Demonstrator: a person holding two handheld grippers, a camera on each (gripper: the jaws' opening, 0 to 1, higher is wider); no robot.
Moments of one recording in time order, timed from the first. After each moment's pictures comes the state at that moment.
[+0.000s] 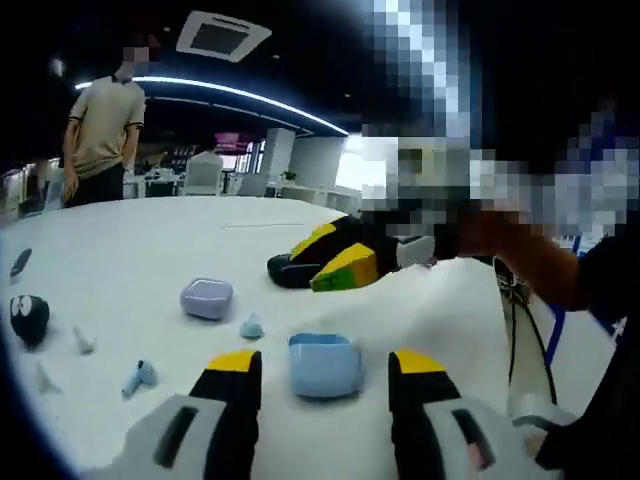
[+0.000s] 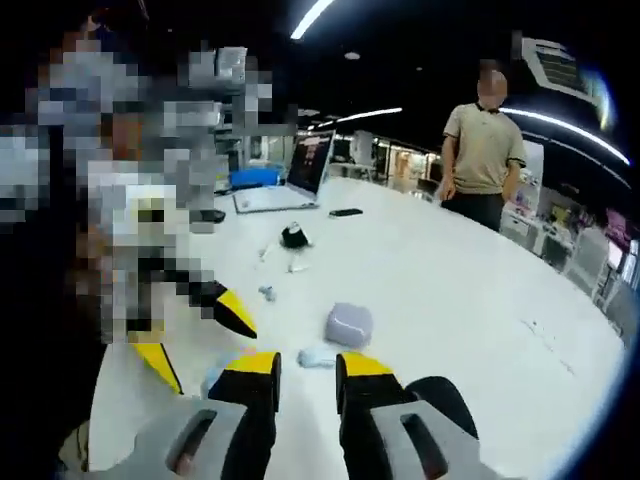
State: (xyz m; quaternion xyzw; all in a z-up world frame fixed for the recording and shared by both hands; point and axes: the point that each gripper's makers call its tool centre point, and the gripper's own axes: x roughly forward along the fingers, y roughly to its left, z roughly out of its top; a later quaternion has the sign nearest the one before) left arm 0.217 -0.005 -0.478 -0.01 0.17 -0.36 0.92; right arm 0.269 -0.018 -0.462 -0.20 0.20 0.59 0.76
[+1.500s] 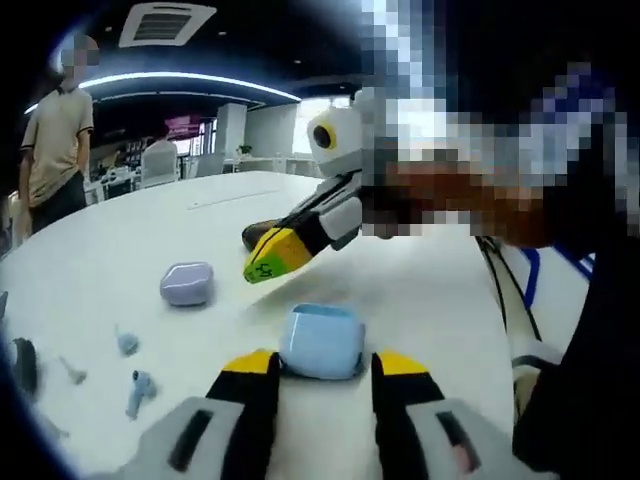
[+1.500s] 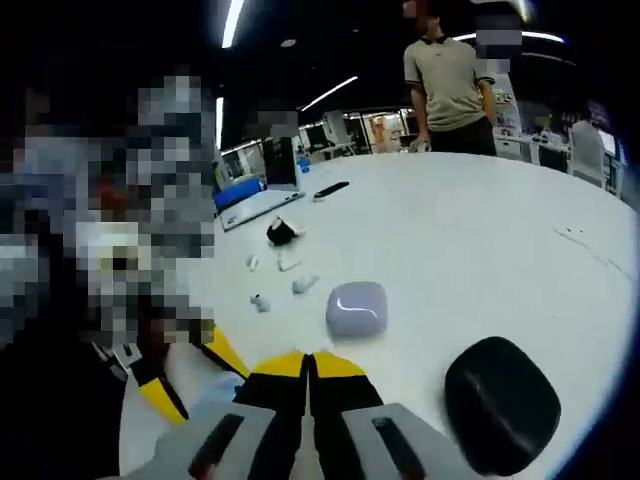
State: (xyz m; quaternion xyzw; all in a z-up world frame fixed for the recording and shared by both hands) left arm 0.207 0.000 -0.506 0.05 0.22 -0.45 0.86; right arm 0.277 0.003 -0.489 -0.02 0.28 0.58 0.77
